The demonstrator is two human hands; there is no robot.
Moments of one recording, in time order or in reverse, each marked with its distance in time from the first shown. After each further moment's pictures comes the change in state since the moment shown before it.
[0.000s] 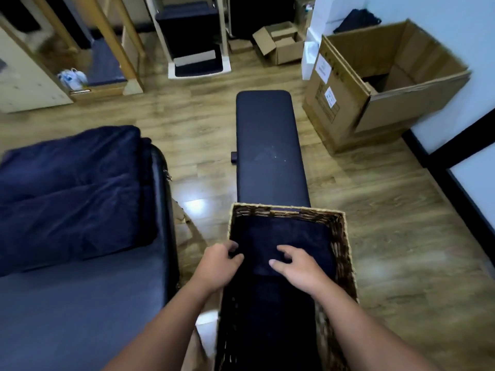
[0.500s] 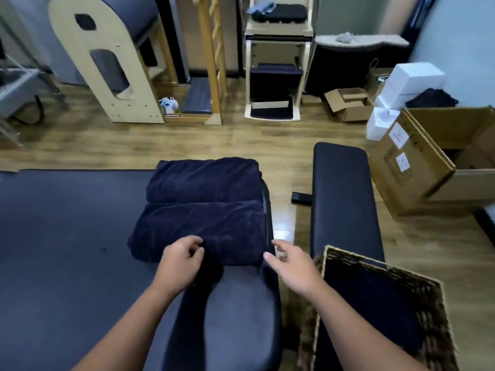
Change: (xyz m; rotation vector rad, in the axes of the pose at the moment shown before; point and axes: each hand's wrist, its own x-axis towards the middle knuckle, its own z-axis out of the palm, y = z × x) left_hand -0.077 -0.192 -0.250 -0.096 0.549 -0.058; right_hand -0.020 -0.247 0.137 -0.056 -0.012 -0.303
